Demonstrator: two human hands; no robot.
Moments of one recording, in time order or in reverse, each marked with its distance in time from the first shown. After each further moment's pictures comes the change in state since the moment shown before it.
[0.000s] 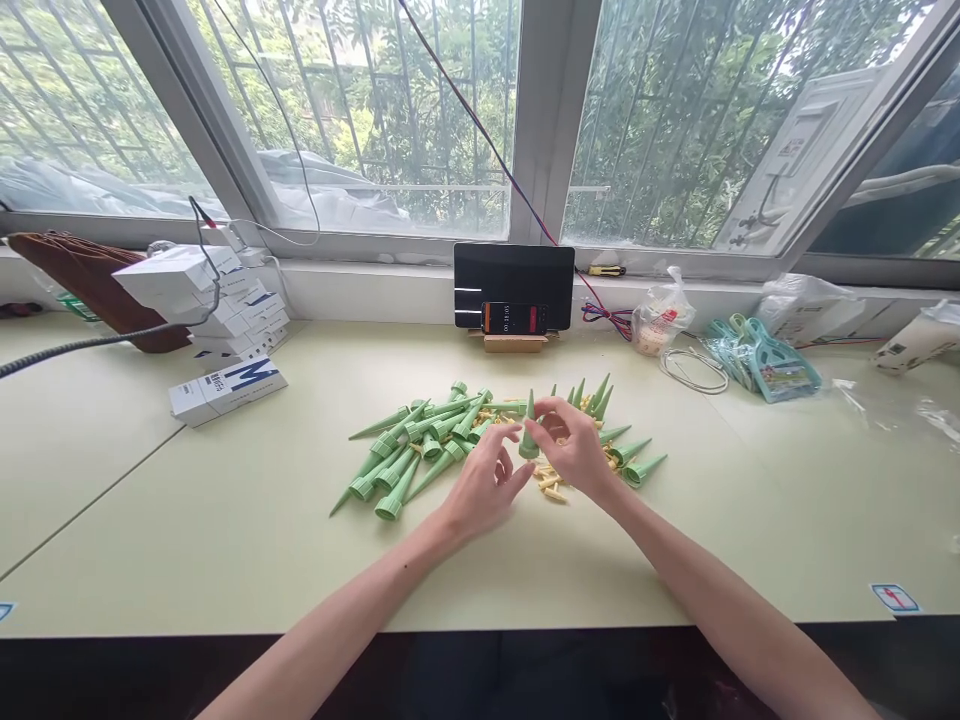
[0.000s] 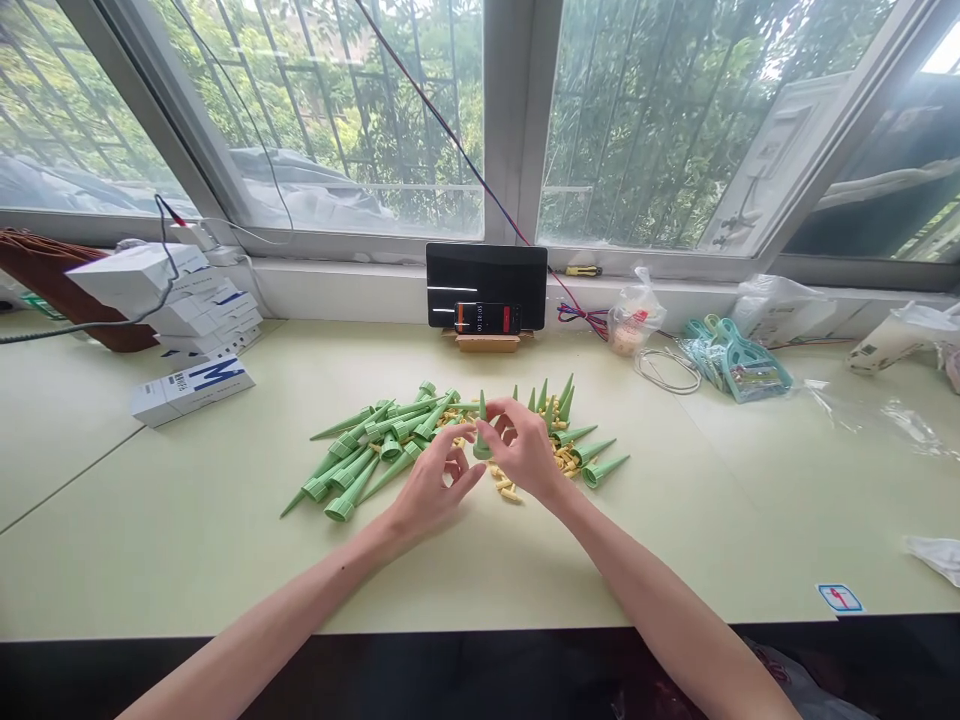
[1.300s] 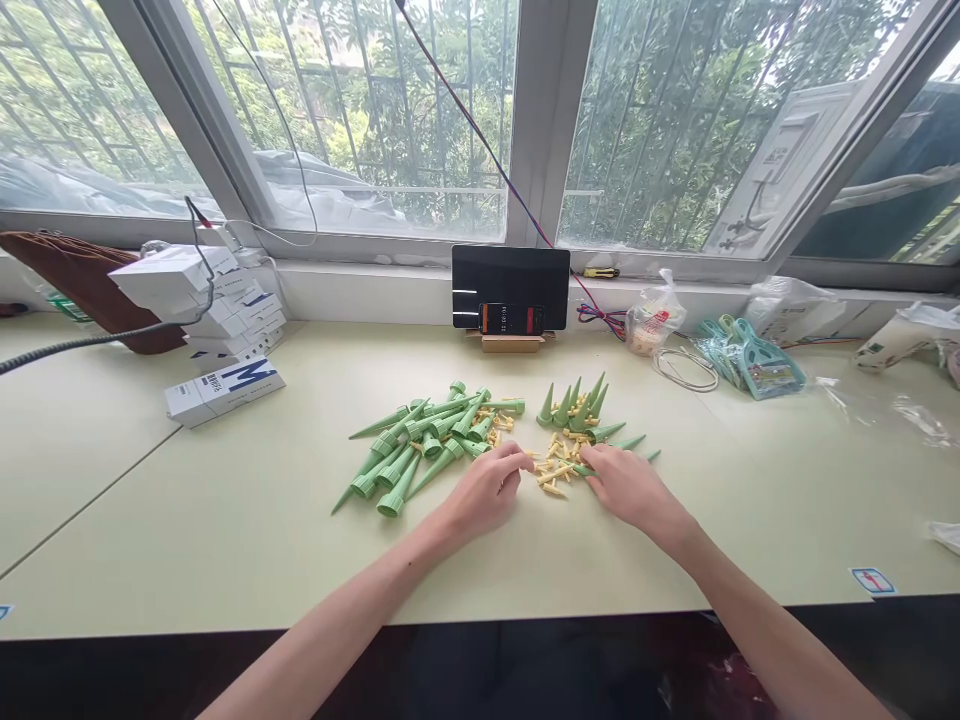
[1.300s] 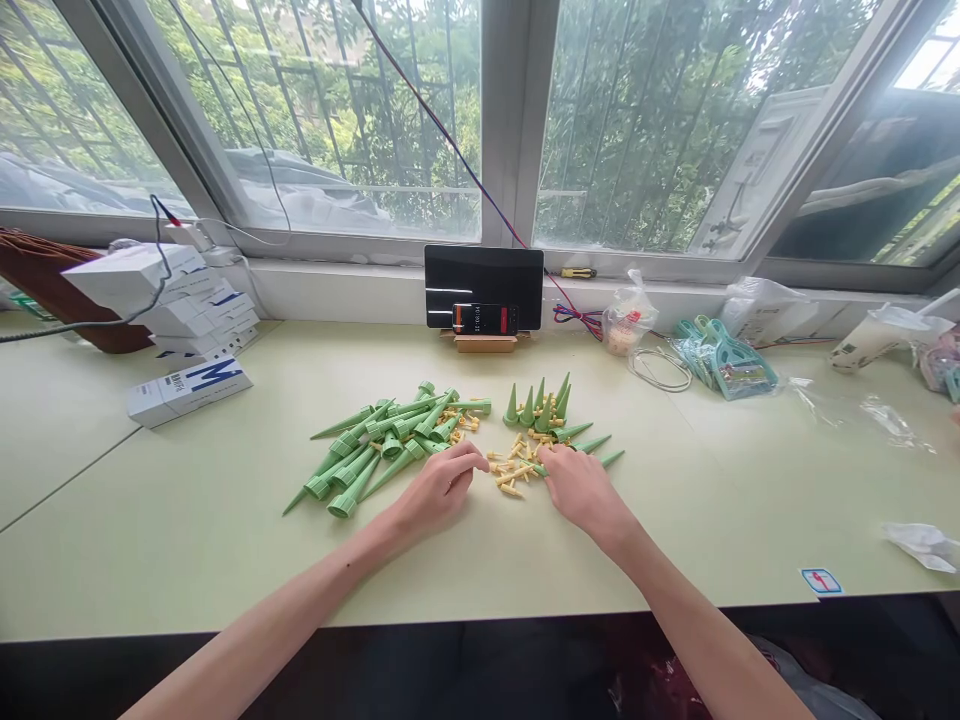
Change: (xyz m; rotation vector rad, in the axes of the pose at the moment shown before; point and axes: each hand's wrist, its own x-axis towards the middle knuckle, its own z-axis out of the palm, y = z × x) left_hand -0.002 0.000 -0.003 0.200 -0.168 0.106; right_hand -0.042 -0.003 -0.060 -1.006 -0.598 0.320
